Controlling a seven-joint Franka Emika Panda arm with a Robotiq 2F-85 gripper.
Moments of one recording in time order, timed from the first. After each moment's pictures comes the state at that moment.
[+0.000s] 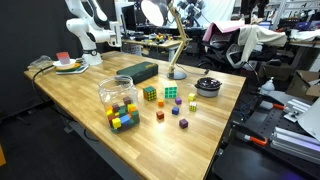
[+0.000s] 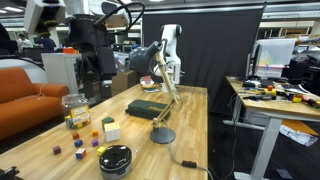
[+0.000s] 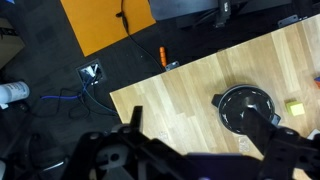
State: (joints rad) arm -0.24 -0.46 -0.14 -2.55 -0.35 2.00 -0.03
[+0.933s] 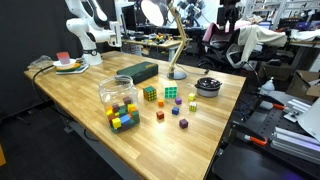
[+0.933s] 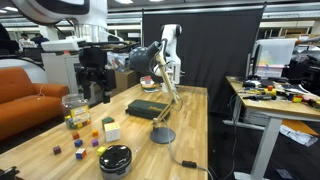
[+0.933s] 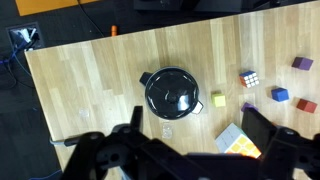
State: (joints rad) arm -0.06 -0.31 -0.14 -2.53 -0.13 2.14 -0.18
